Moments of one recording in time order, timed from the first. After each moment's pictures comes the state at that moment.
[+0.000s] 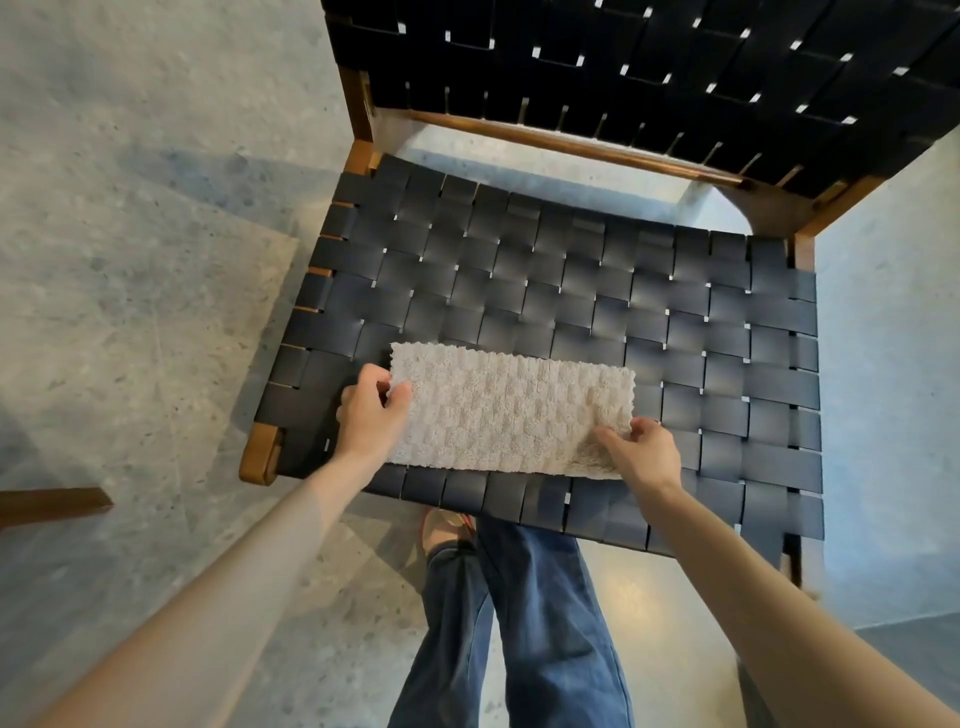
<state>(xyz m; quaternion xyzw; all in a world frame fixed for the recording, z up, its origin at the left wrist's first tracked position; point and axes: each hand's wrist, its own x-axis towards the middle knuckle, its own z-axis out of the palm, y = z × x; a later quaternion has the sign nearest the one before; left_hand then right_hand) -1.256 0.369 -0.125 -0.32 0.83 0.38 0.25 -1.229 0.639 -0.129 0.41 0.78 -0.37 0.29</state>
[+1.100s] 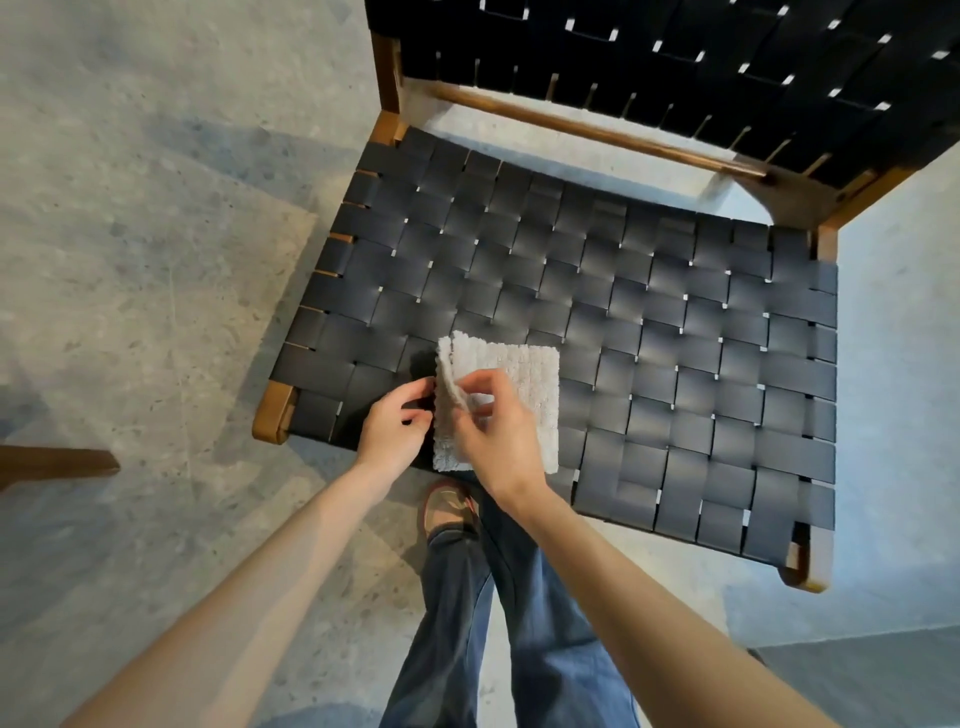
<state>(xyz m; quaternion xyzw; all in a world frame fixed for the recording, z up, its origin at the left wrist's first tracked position) -1.208 0.376 -0.111 -0.31 0.77 0.48 0.28 -1.209 0.503 -0.095 0.15 0.77 -0.56 0.27</state>
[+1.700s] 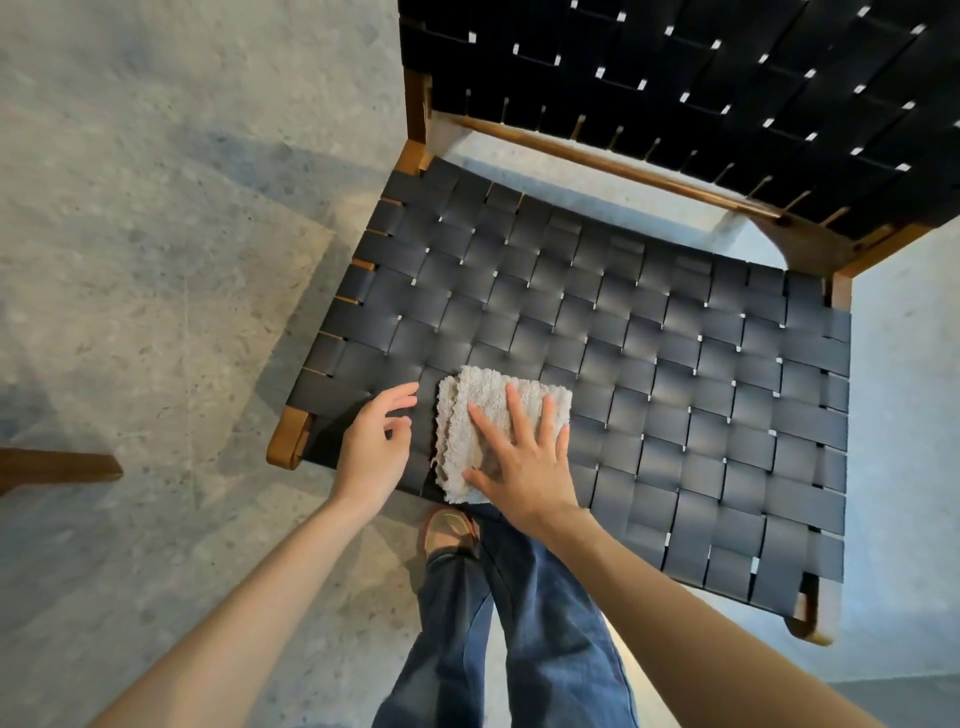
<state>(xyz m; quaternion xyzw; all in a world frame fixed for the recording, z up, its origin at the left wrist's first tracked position) -1.221 0.350 -0.096 -0.29 0.82 0.45 0.22 -1.217 0.524 -0.129 -0.12 0.90 -0.13 0.39</state>
